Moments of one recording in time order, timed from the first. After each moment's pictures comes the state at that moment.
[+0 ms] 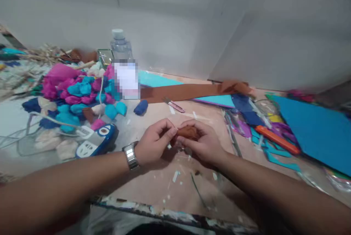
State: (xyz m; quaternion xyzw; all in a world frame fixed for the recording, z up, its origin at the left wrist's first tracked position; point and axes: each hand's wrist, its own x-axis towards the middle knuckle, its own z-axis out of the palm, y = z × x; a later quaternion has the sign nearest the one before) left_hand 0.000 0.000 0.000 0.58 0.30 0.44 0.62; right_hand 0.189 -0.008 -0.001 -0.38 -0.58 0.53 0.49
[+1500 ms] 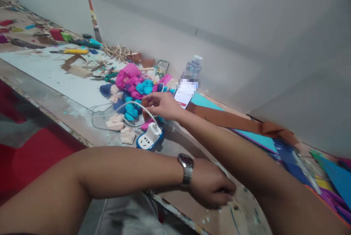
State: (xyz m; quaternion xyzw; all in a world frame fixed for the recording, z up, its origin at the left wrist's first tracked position) left_hand -0.011 0.001 -0.020 0.93 0.11 0.19 0.30; right_hand -0.079 0.126 0.051 -0.24 -0.90 0.31 0.18
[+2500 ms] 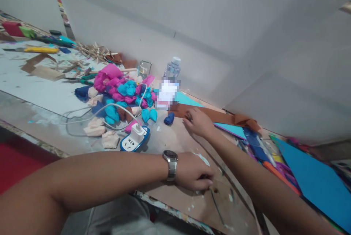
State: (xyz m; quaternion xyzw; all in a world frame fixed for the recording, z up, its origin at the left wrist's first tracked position) left_hand -0.013 0.000 -0.012 0.93 0.14 0.18 0.29; right_hand 0.105 0.118 0.026 -0.49 -0.87 -0.01 0.08
